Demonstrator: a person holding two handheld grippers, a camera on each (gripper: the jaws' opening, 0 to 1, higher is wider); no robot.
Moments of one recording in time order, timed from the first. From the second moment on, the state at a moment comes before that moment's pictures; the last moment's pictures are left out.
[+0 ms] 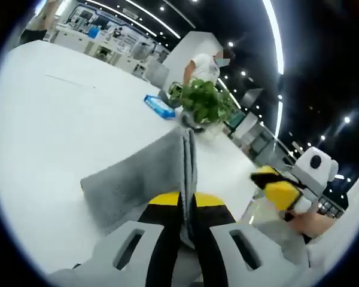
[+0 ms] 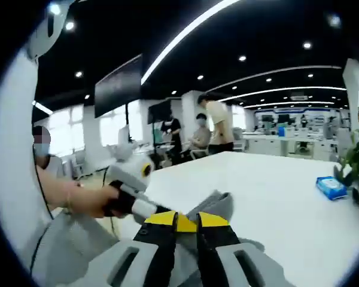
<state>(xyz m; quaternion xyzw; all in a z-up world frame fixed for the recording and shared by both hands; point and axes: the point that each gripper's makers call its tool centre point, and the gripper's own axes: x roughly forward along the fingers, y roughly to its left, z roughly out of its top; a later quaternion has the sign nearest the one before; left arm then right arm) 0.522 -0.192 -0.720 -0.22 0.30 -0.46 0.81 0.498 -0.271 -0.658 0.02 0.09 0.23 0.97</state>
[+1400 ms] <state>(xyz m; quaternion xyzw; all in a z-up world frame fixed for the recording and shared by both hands) 0.543 -0.168 -0.699 -0.28 0.25 -0.42 0.83 0.489 -0.319 -0.830 -0.16 0.40 0.19 0.88</state>
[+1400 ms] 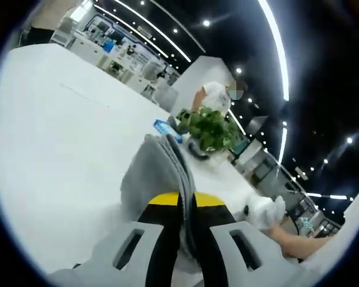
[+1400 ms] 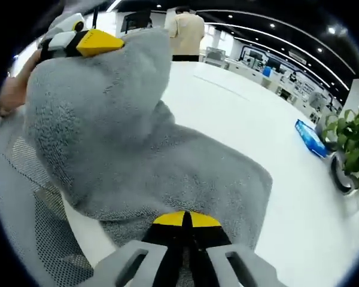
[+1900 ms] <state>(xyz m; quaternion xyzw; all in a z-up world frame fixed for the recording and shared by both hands) 0.548 -0.155 -0.720 -0.24 0.28 -0.37 0.85 0.484 -0.338 -0.829 -0.14 0.41 0.15 0.89</state>
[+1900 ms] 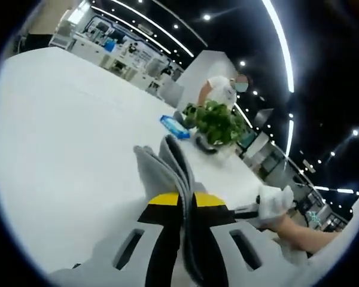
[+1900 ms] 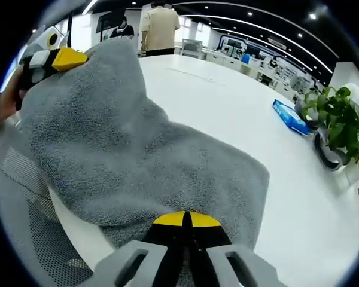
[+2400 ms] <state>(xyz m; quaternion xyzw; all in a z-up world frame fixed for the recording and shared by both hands) 0.557 -0.114 -0.772 -0.24 0.37 -0.25 0.86 0.484 -0.338 -0.828 -0.13 0.41 0.15 0.89</state>
